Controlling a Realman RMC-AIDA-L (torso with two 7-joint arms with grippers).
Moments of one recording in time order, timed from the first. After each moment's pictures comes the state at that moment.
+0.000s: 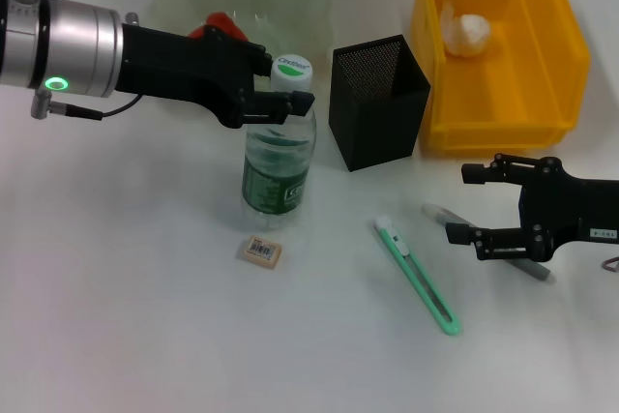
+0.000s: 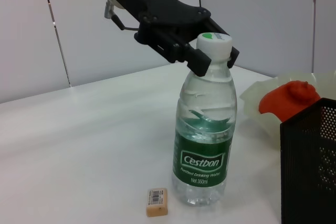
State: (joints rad) left arm -0.67 -2.06 1.00 0.97 2.05 1.49 -1.72; right arm 0.44 2.05 -0.70 -0.63 -2.03 -1.60 1.14
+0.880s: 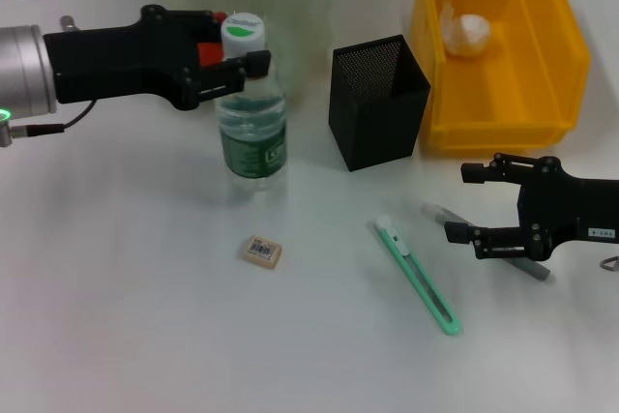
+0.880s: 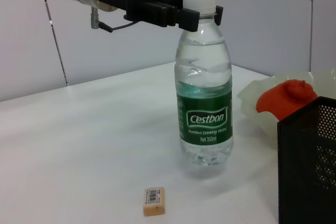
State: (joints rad) left arm -0.53 -2.06 0.89 0.89 1.80 1.49 -1.46; right arm 0.44 2.05 -0.70 -0.63 -2.03 -1.59 1.14
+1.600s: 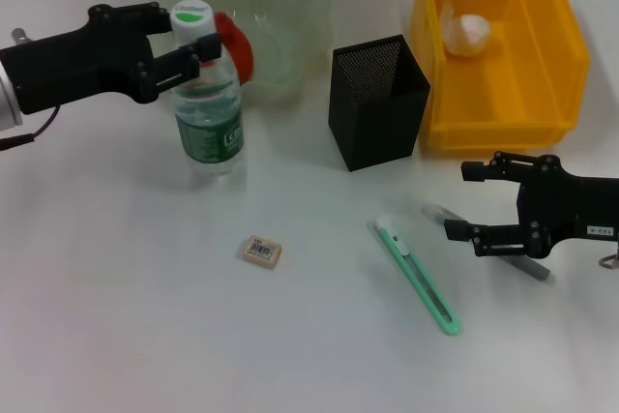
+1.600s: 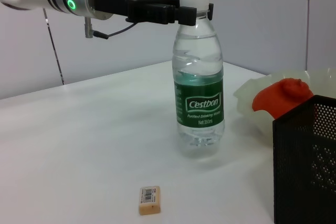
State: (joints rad) left arm -0.51 -2.06 0.72 0.76 1.78 1.48 -1.30; right arm 0.44 2.05 -0.70 -0.62 -2.03 -1.57 1.14
